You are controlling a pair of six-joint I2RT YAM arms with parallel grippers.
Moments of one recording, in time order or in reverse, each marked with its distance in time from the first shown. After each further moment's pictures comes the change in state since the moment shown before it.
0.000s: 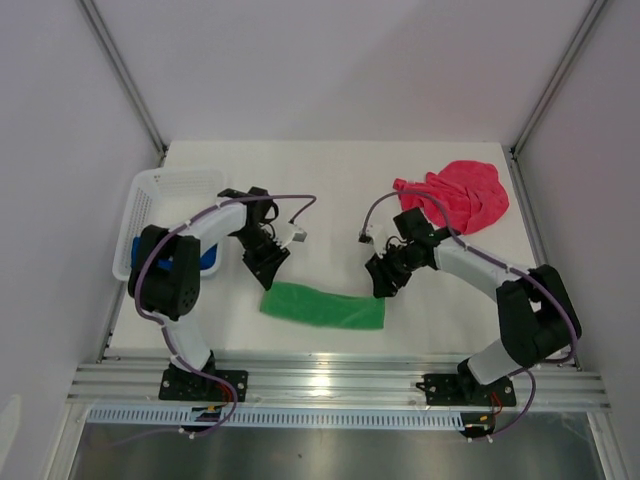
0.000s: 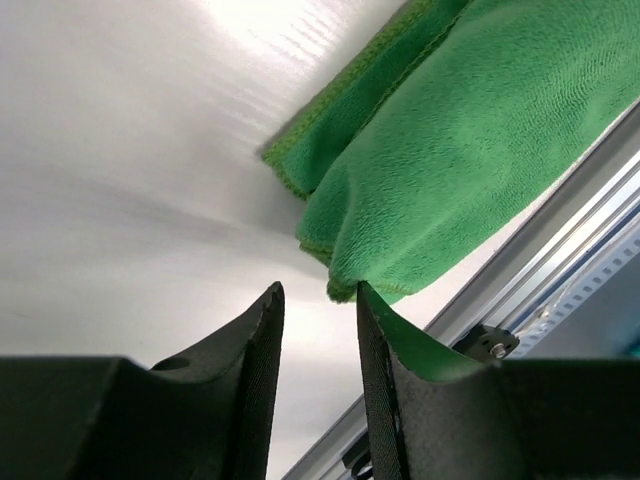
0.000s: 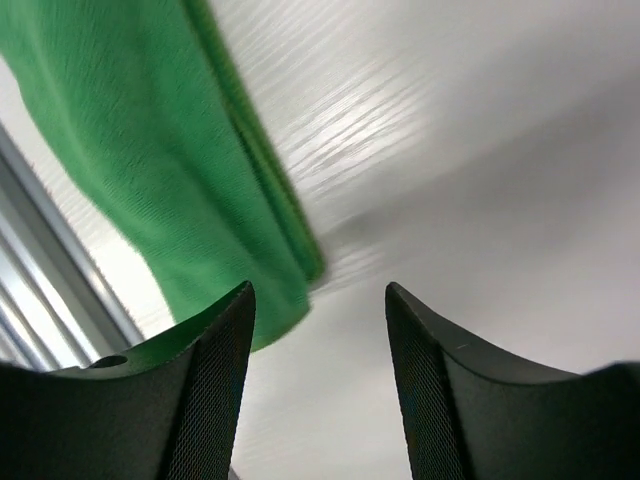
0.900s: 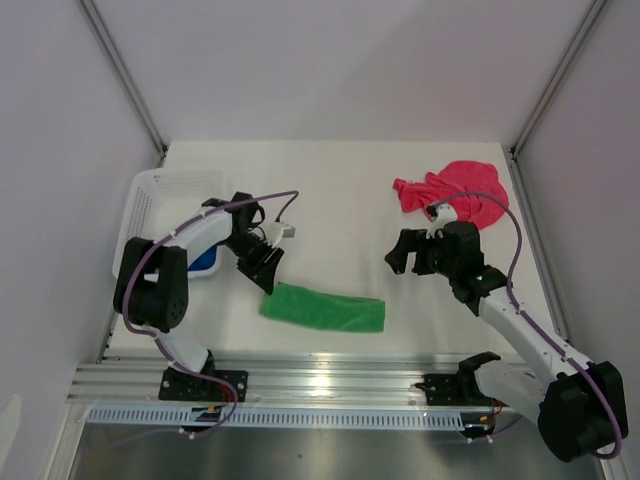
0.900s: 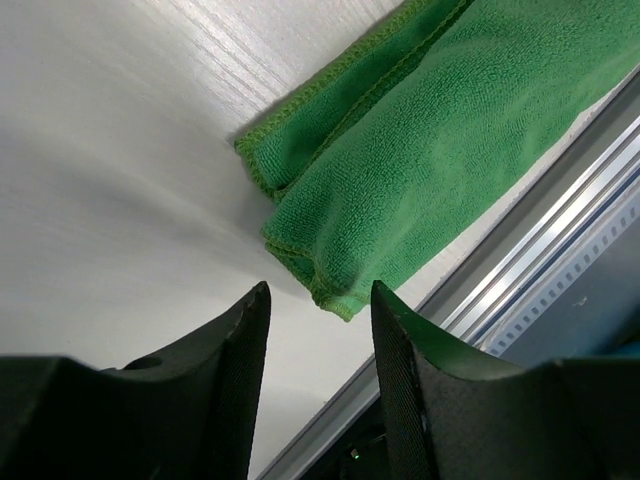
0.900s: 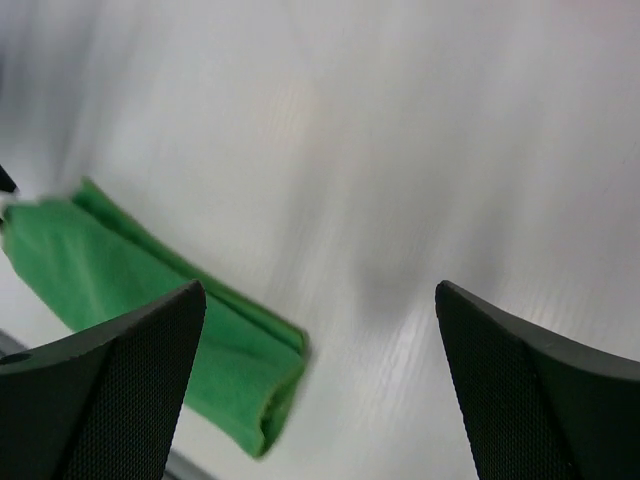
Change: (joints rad) left arm 0.067 -0.106 -0.119 0.090 0.119 -0.142; right arm -0.106 -0.515 -0.286 0.353 0.293 0.667
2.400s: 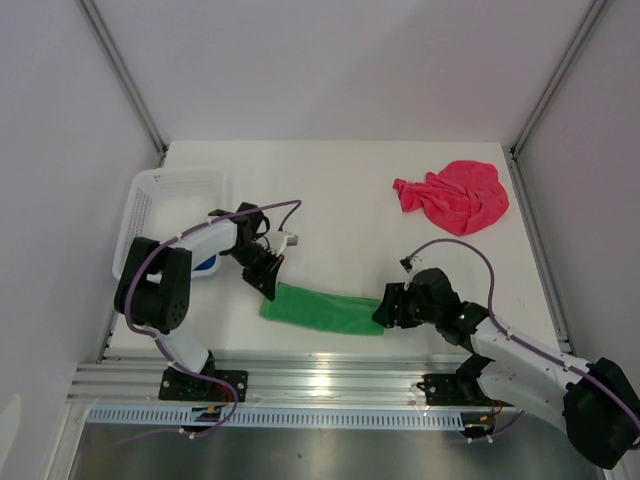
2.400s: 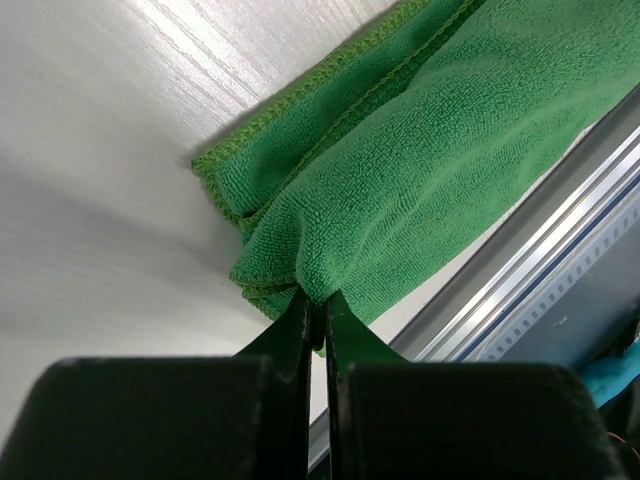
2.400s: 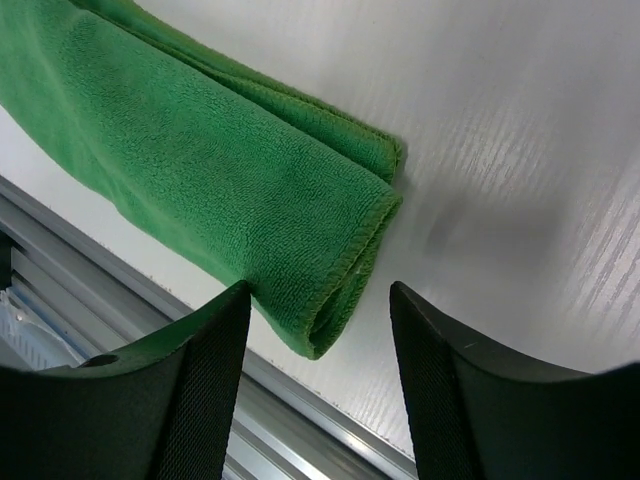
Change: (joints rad) left arm -0.037 -0.007 -0.110 0.112 0.025 -0.099; right arm 0.299 -0.119 -0.303 0.052 0.061 0.323
